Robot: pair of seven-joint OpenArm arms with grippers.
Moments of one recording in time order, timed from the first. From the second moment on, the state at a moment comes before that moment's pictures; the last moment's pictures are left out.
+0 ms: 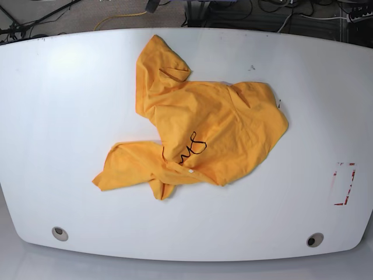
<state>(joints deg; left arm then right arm) 49.6 -14.4 -0.7 68.5 -6.6 -5.2 -6.5 -48.3 3.2 14.5 70.8 8.4 22.1 -1.1</state>
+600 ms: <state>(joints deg) 71.0 -14.3 -11.5 104.5 -6.6 -5.5 -7.1 -72.7 3.0 15.3 108.8 19.0 21.9 -3.3</state>
